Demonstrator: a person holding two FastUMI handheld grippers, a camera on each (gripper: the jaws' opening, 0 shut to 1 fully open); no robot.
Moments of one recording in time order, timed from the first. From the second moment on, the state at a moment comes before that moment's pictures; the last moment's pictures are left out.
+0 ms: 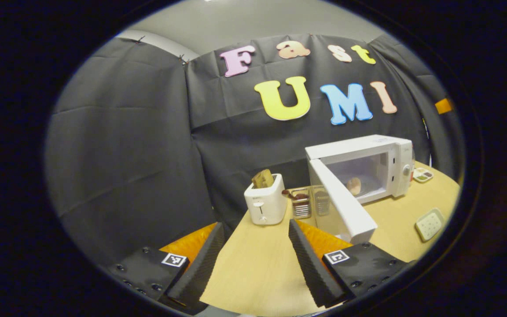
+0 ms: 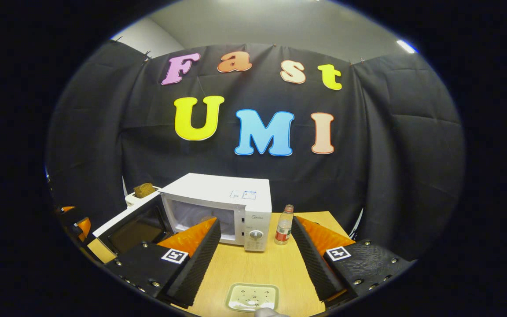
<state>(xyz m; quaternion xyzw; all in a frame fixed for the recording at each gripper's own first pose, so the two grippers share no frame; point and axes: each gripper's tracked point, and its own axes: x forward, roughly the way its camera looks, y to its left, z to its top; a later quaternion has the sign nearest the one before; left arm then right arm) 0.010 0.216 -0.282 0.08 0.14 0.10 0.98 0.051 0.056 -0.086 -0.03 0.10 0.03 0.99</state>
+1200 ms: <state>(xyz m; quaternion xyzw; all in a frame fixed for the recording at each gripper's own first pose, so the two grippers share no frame) 0.007 0.129 -0.325 0.09 0.16 0.02 0.98 0.041 0.029 -0.093 -0.03 0.13 0.01 0.99</state>
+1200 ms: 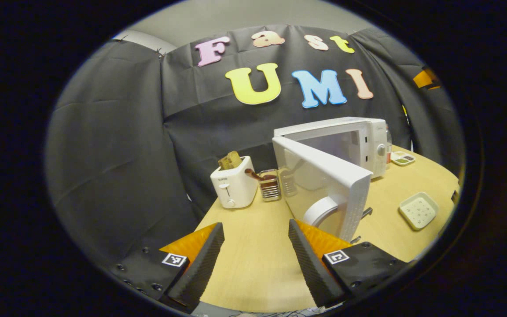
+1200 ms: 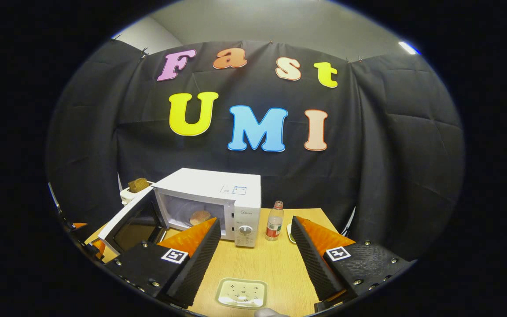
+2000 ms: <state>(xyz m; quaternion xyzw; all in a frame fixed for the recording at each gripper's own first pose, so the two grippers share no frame) 0.032 -0.005 -0.310 0.10 0.14 -0.13 0.98 0.023 -0.008 -0.103 -0.01 0.15 -0.05 0.99</state>
